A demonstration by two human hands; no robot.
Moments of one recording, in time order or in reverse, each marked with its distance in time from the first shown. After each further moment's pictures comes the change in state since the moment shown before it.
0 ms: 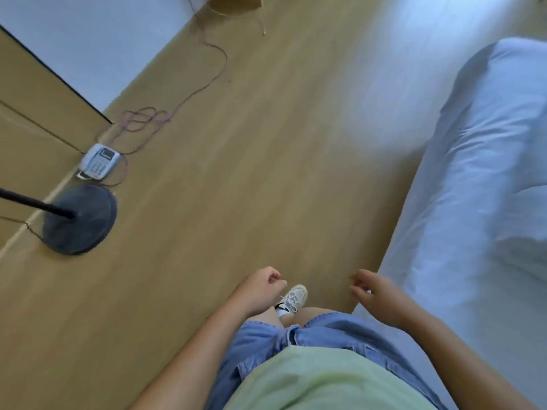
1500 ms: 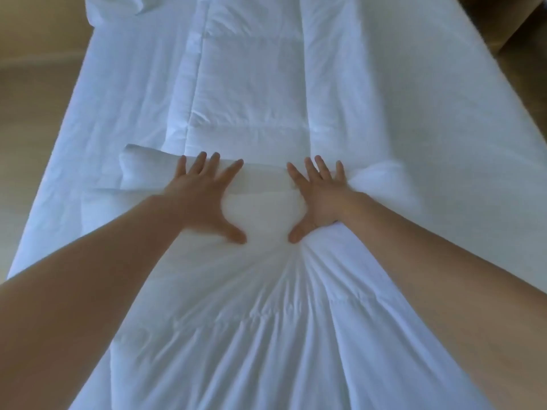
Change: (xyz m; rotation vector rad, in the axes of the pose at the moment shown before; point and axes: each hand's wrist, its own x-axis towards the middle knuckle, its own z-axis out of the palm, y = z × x) left_hand 0.261 0.872 0.570 2.086 -0.433 1.999; right_hand 0.021 0.630 -0.333 0.738 0.683 1.281
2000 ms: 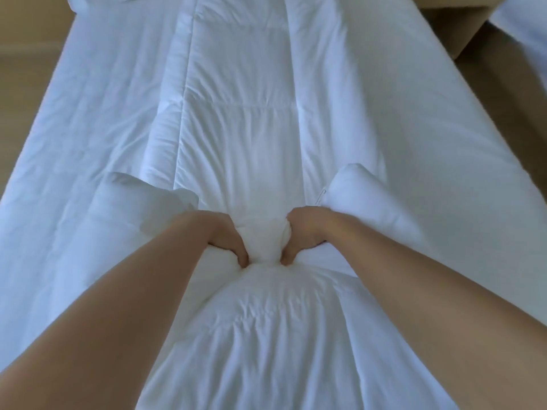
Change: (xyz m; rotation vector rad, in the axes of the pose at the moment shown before) left_hand -0.043 0.047 0.086 -0.289 -0.520 -0.081; right_hand -0.073 -0.064 0.067 0.251 -0.292 0.058
